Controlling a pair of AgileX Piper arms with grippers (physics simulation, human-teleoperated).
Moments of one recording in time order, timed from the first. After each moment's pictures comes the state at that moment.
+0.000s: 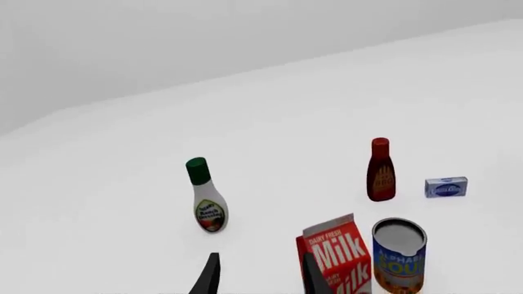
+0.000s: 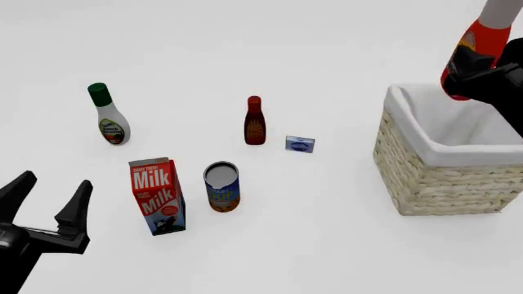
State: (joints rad) left arm -0.08 0.54 -0.05 -0.50 0.19; right arm -0.03 1.08 -0.78 -0.27 -0.08
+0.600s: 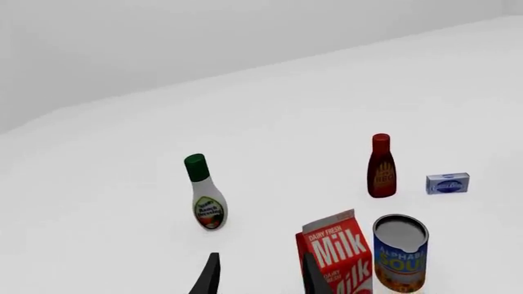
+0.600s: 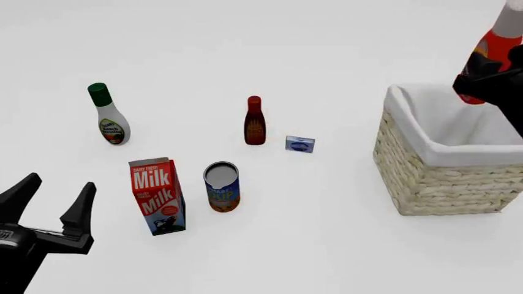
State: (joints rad) left arm -0.08 0.60 -0.02 -0.58 0.19; right arm -0.15 1.22 -0.80 -0.36 -0.05
